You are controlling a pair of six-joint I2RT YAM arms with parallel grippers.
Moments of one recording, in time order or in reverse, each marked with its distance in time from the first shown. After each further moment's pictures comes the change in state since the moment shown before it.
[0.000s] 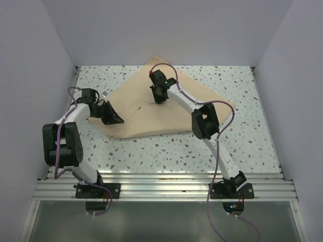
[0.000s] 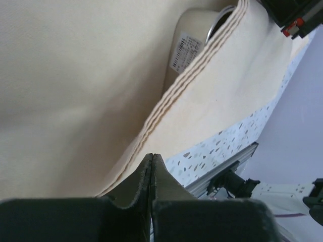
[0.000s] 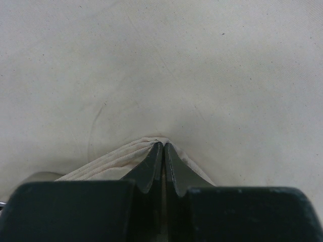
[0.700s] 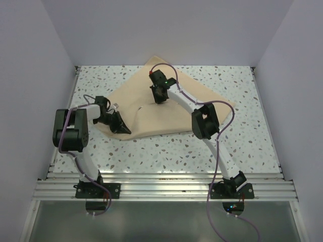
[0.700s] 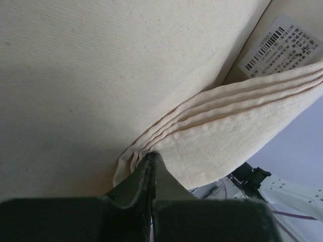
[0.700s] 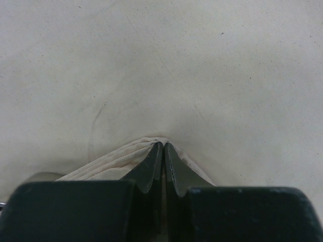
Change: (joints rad) left arm -0.082 0.229 -0.049 0.058 0.042 -0.013; right arm 0.000 0.000 0.000 -0.001 -0.003 0.001
